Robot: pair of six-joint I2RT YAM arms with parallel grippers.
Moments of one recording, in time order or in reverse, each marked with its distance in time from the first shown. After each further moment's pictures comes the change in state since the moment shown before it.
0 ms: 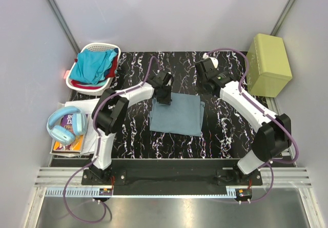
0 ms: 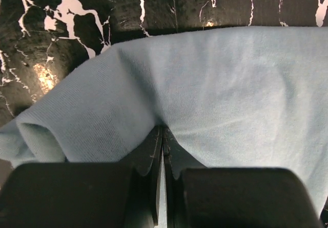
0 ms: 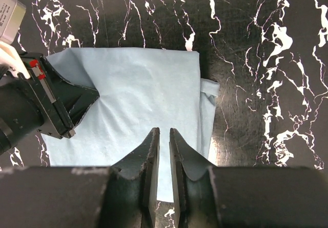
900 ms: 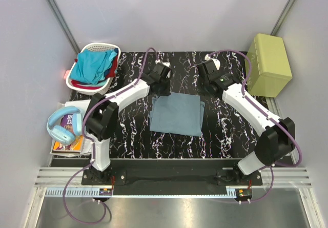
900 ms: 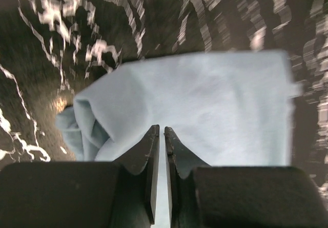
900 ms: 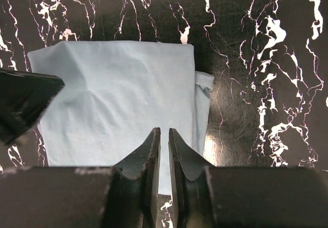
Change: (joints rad) left arm -0.005 -0.150 0.034 -0.040 -0.099 0.053; right arm 0.000 -0.046 -0.032 -0.011 0.001 0.000
